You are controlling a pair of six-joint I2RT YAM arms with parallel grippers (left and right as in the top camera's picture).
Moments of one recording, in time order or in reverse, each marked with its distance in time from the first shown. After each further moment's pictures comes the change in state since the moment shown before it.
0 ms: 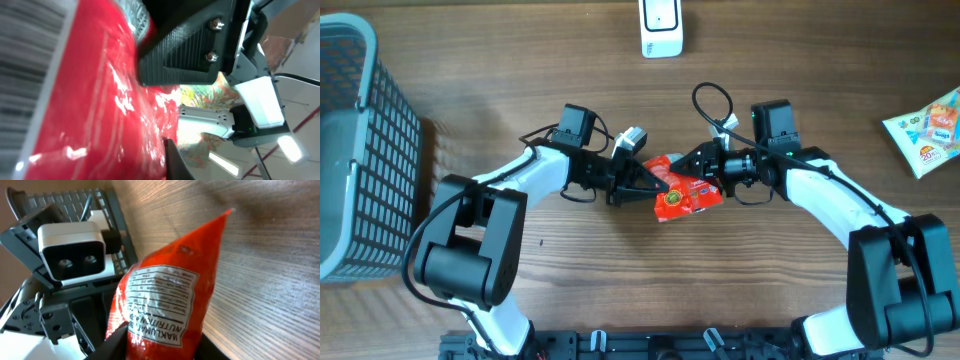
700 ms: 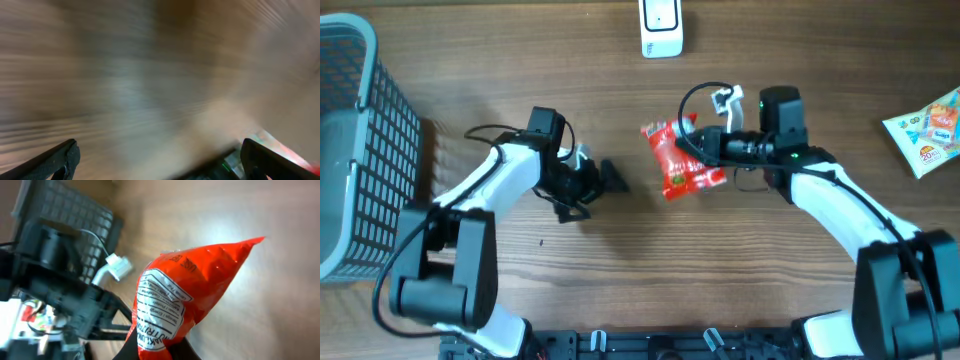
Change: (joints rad) left arm 0.124 -0.123 0.014 -0.404 -0.934 -0.016; right arm -0.002 -0.071 0.002 0.260 0.173 -0.407
